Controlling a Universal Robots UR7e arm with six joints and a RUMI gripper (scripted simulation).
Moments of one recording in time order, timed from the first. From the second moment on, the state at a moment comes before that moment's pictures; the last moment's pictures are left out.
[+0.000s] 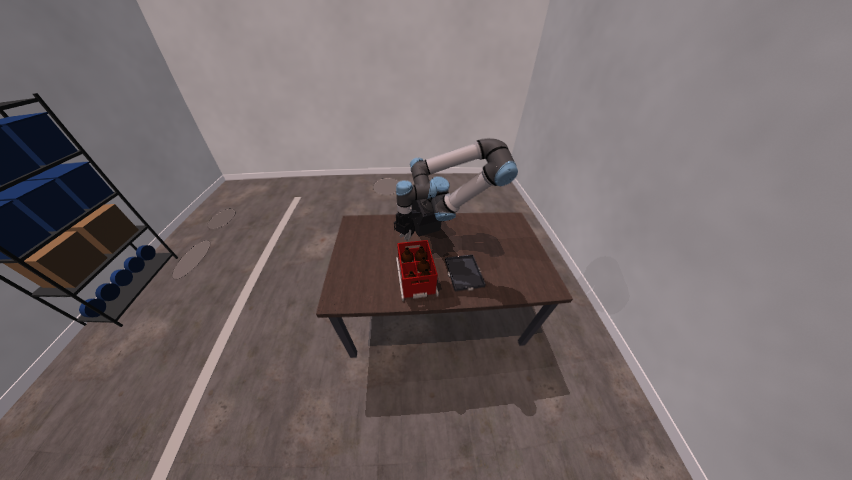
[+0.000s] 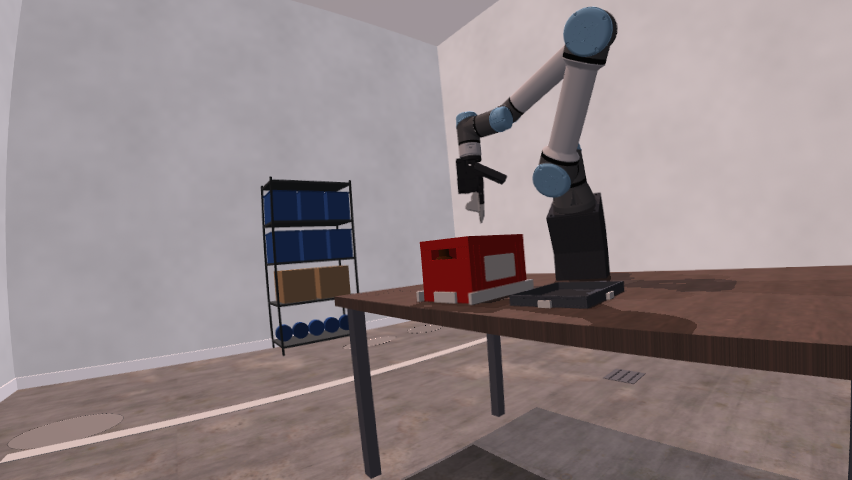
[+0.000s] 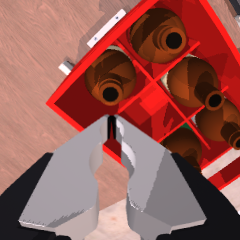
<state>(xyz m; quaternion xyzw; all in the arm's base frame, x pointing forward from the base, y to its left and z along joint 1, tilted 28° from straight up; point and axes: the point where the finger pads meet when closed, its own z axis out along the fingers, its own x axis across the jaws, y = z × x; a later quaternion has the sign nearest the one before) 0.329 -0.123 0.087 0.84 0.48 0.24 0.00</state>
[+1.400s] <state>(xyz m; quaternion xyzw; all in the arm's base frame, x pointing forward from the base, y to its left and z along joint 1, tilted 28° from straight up) 0.317 -0.052 0.095 0.84 0.49 0.24 0.01</state>
